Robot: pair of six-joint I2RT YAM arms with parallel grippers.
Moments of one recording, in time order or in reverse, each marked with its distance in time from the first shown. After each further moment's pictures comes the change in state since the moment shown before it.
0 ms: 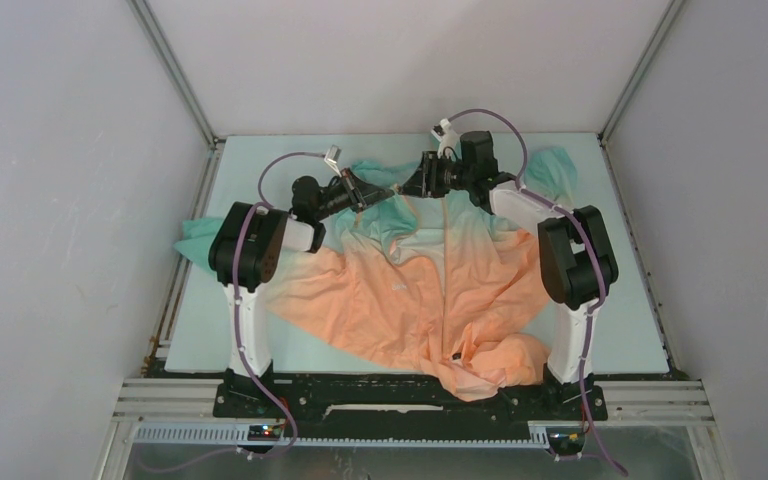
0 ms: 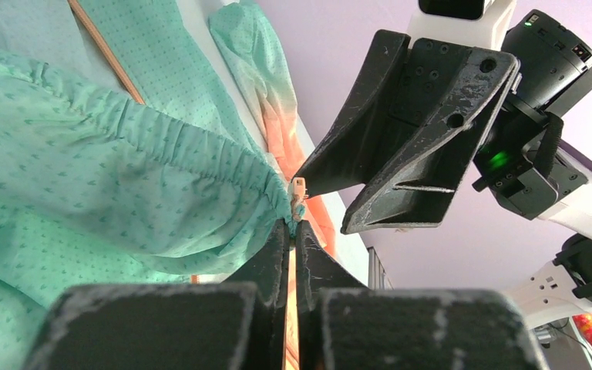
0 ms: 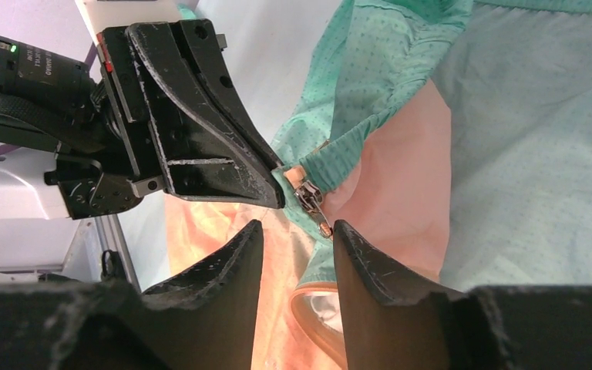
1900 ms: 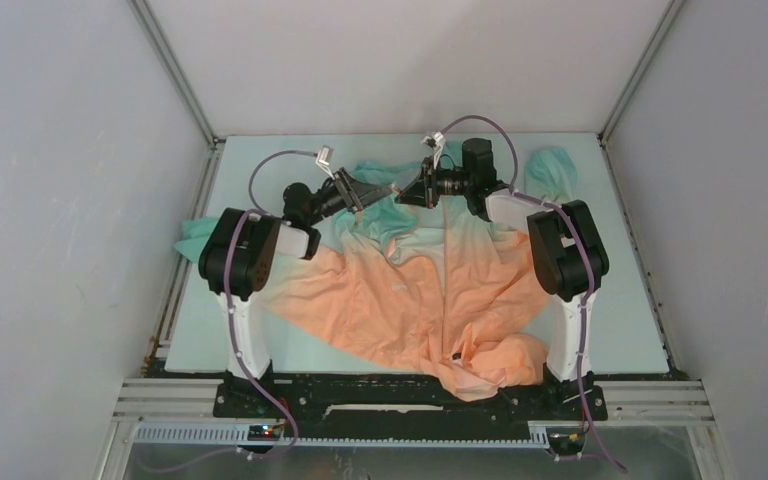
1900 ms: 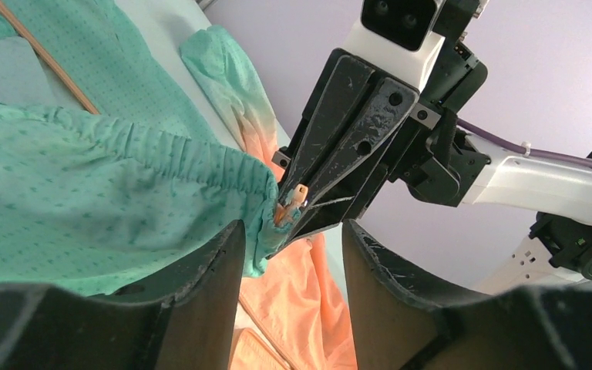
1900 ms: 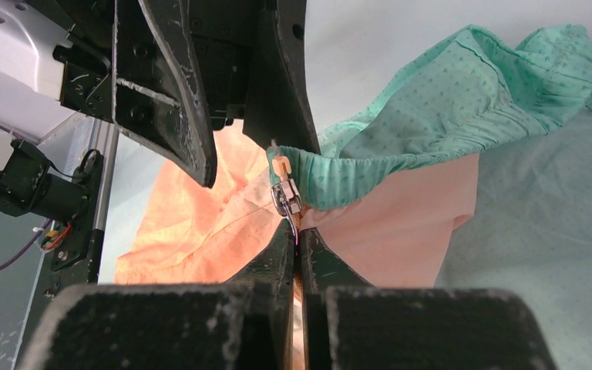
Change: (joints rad) left arm 0.010 -0.097 -0.107 0.139 -0.013 0.011; right arm -0.012 0.081 -0.055 0.306 -0.346 -0.219
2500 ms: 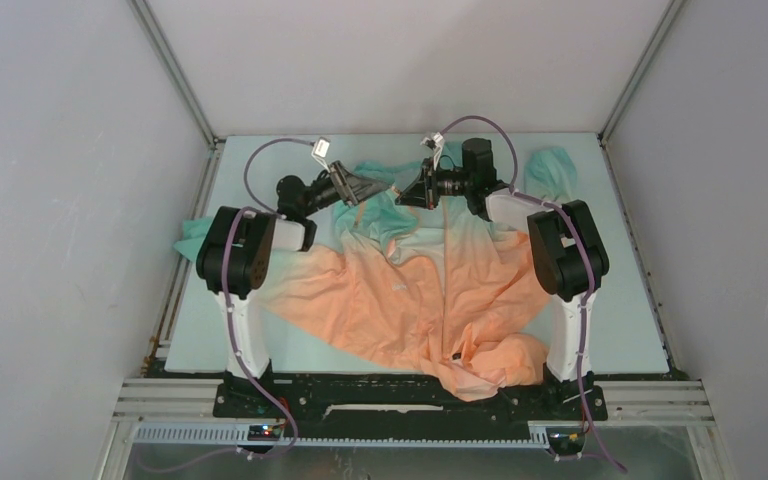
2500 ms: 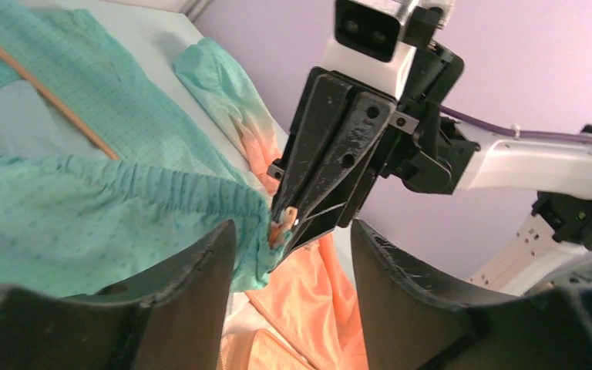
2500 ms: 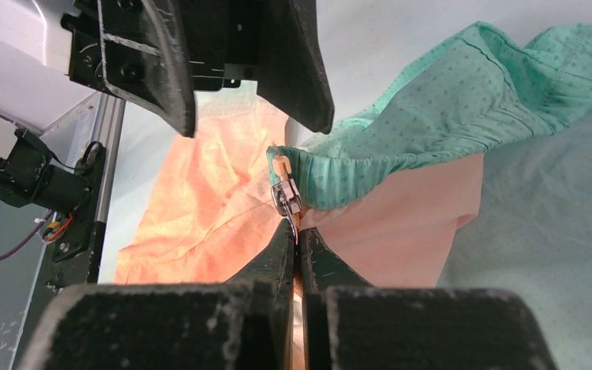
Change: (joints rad) left arm 0.033 0.006 0.064 0.012 0.093 0.036; right arm 0.000 0.000 0.003 -0.018 -0.022 -0.021
